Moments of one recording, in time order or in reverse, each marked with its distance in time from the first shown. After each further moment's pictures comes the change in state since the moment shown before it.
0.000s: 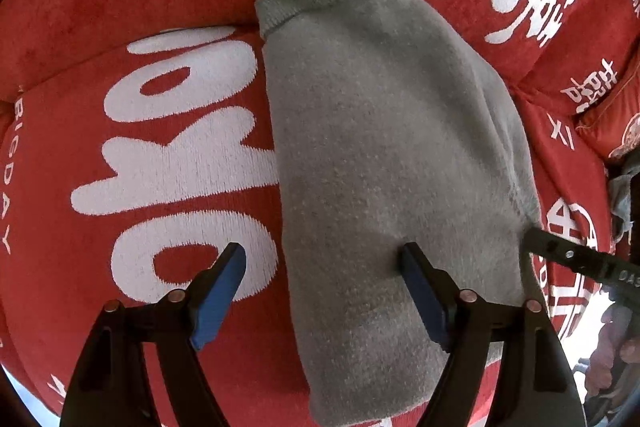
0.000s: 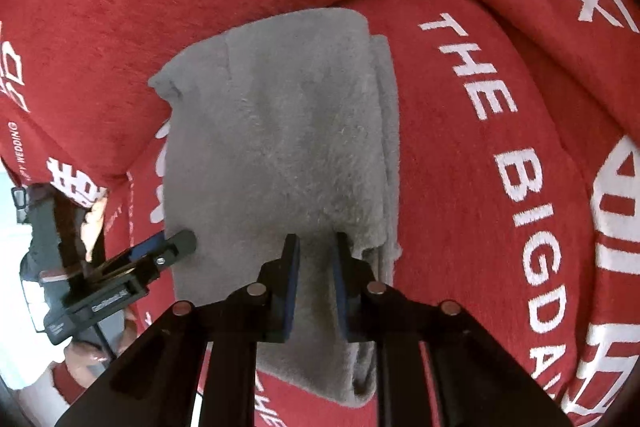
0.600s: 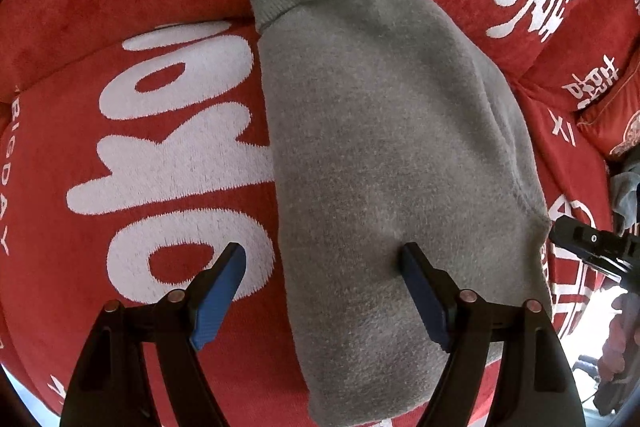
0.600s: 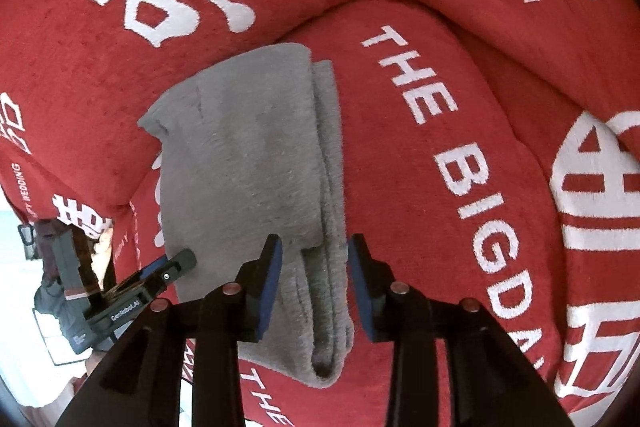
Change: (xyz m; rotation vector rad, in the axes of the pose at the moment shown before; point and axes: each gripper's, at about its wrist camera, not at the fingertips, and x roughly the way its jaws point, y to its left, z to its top) left arm 0.003 0.000 -0.001 0.007 0.013 0.003; right arm -0.030 -0.035 -0.003 0.113 -0.037 0.001
